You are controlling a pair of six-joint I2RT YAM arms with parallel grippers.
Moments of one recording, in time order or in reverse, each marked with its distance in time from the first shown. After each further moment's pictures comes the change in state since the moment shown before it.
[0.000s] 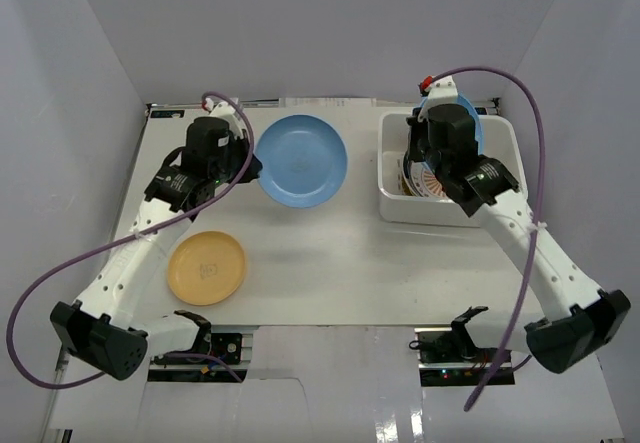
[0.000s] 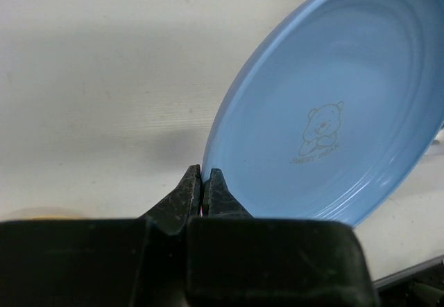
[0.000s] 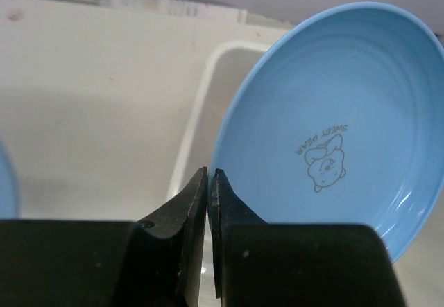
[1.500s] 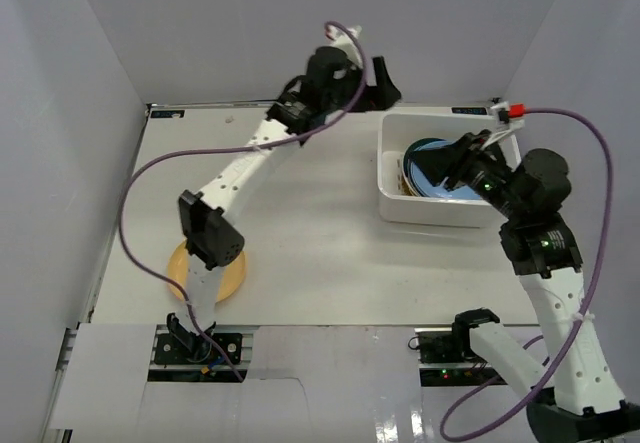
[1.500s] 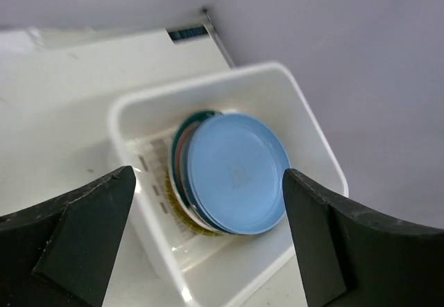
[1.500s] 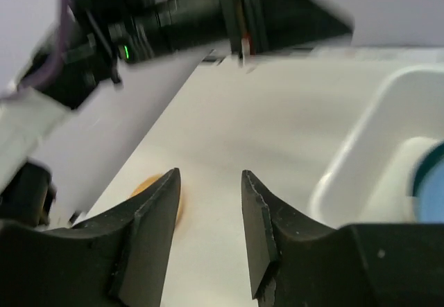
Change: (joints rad) left arm -0.338 0.988 1.080 0.167 0.117 -0.128; right arm -0.448 -0.376 -0.238 0.194 -0.872 0.385
